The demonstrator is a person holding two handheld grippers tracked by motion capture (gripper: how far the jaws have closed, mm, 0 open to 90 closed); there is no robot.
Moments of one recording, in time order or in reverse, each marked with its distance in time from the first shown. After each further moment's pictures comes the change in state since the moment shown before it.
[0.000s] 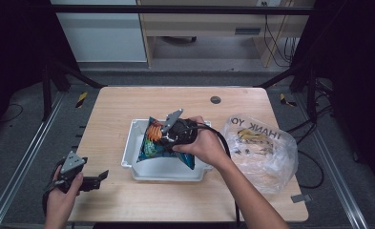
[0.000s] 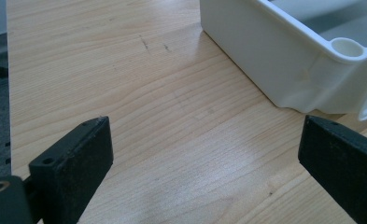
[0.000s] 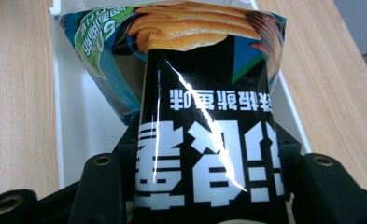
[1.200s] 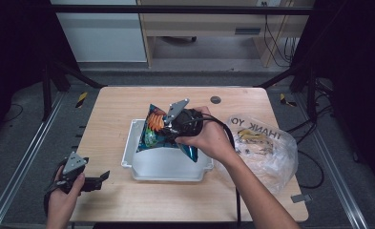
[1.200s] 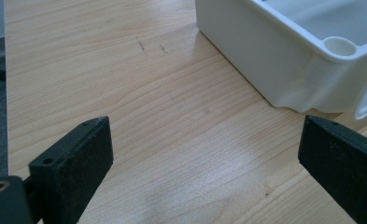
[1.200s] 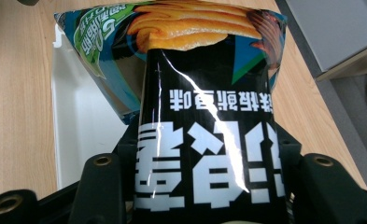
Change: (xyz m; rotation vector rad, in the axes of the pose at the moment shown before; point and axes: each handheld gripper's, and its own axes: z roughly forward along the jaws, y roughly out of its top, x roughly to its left) left arm -0.005 0.001 0.001 0.000 0.005 0.013; right arm -0.008 0.018 -0.042 -0.039 -0.069 -0.028
